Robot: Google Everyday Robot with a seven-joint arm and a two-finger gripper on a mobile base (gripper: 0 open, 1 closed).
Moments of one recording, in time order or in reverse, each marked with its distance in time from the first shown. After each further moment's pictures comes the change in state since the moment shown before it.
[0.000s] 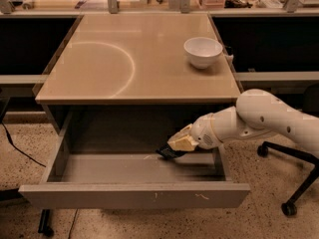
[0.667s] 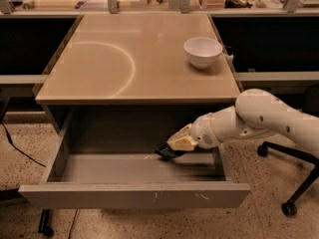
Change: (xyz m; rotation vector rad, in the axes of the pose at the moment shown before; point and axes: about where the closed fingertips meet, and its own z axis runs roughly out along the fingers) arm 0.000 0.000 0.001 0.000 0.000 0.001
